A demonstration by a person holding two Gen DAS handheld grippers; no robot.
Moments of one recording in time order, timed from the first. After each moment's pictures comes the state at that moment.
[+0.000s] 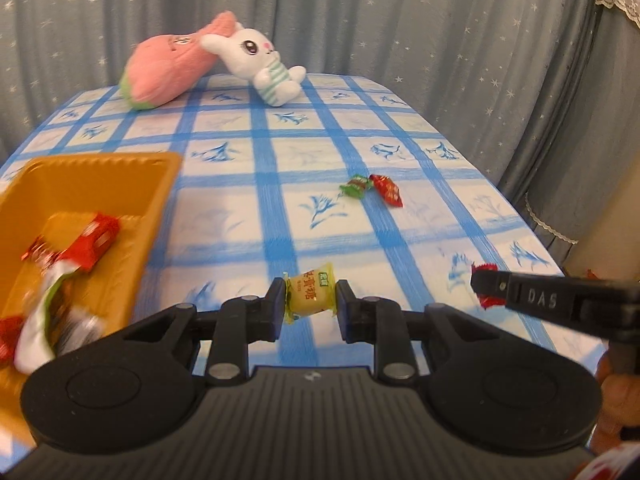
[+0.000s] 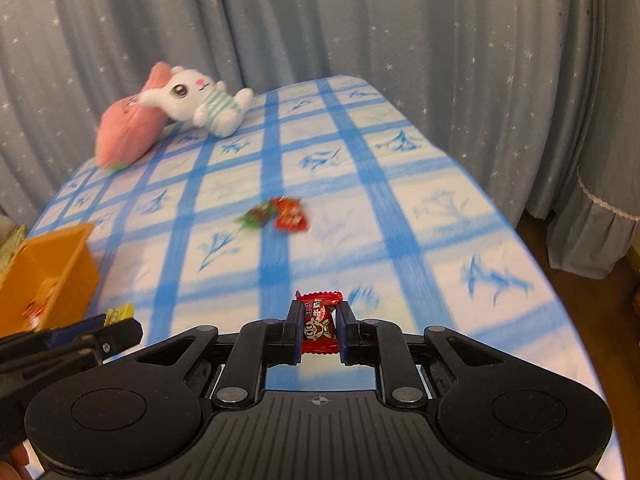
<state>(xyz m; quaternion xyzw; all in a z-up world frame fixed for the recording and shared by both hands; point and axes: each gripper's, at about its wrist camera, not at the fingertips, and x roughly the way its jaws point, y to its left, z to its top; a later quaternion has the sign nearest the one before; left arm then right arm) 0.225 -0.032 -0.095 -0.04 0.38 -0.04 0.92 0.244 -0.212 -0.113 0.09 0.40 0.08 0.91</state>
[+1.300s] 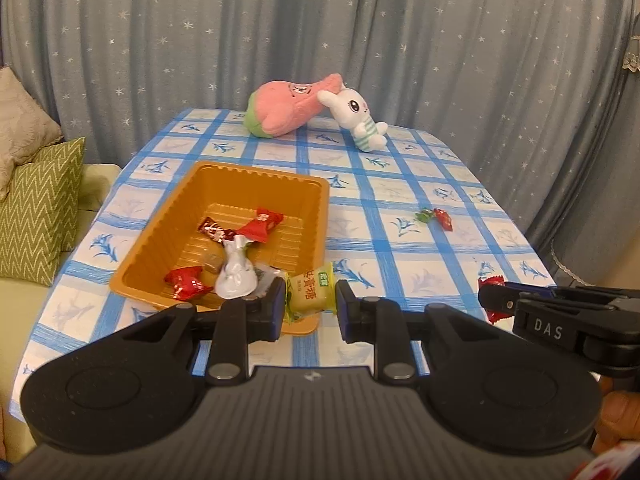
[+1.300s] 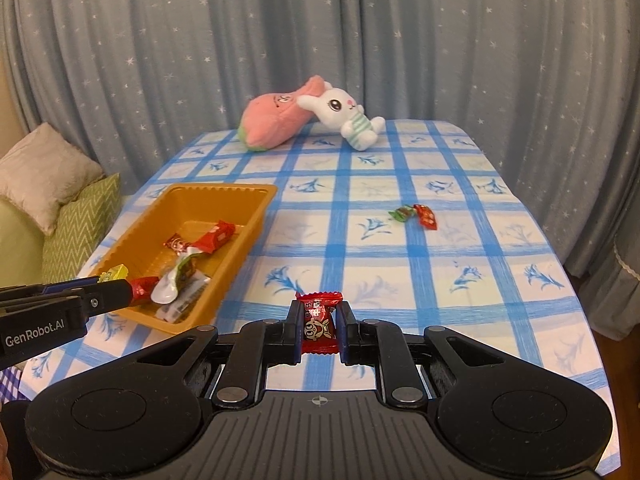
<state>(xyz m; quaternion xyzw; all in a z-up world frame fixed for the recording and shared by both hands) 0.073 0.069 -0.008 -0.08 0.33 0.04 0.94 0.109 -0.112 -0.031 0.01 0.35 0.18 0.92</state>
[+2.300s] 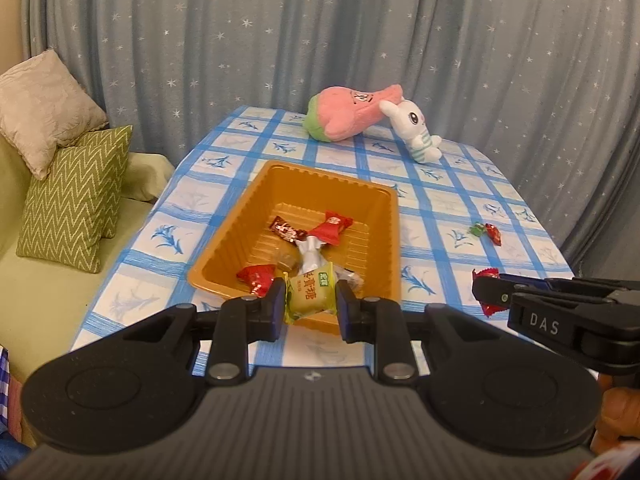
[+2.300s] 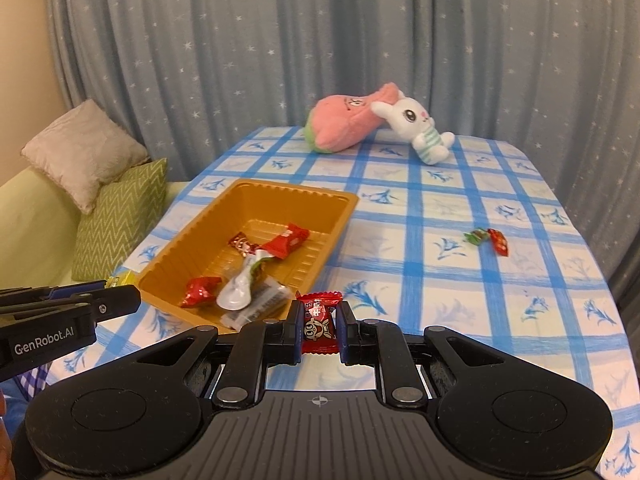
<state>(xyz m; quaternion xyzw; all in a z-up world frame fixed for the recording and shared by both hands) 0.053 0.130 -0.004 -0.10 0.33 0.10 0.93 0.109 -0.038 -0.028 -0.02 0.34 0.25 0.91</state>
